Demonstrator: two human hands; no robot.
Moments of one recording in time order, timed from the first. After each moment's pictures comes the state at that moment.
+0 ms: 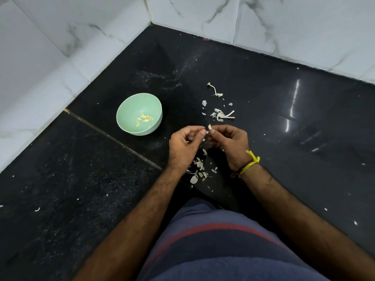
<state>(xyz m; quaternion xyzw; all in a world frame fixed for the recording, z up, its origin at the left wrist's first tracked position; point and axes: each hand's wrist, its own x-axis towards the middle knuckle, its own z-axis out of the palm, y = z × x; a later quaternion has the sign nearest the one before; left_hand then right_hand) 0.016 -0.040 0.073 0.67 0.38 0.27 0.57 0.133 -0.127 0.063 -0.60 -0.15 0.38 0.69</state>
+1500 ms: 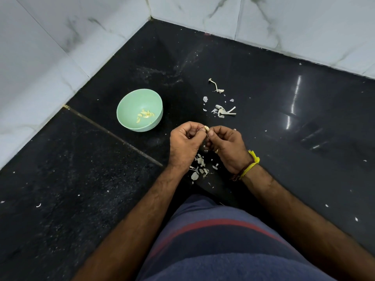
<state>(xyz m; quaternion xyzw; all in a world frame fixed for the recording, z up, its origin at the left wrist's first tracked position) 0.014 -0.052 0.091 0.61 0.38 0.31 0.62 0.115 -0.131 0.070 -0.54 -0.18 0.43 0.69</state>
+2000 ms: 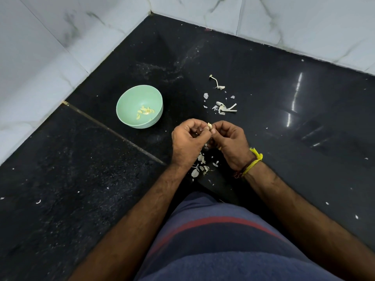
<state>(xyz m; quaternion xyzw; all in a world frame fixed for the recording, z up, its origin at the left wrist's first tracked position) 0.016 -0.054 0.089 0.68 0.38 0.31 0.54 0.119 -0.135 0.072 -0.55 -0.21 0.43 0.68</state>
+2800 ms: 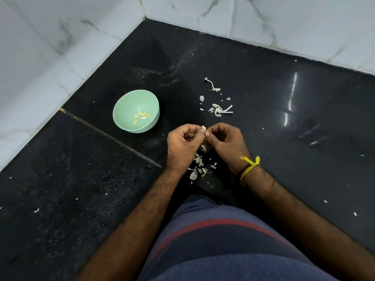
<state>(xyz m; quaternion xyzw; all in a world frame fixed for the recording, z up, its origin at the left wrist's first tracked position) 0.012 -0.053 0.091 0.66 0.38 0.29 0.58 0.118 -0.137 0.081 -0.68 -0.26 0.33 0.59</state>
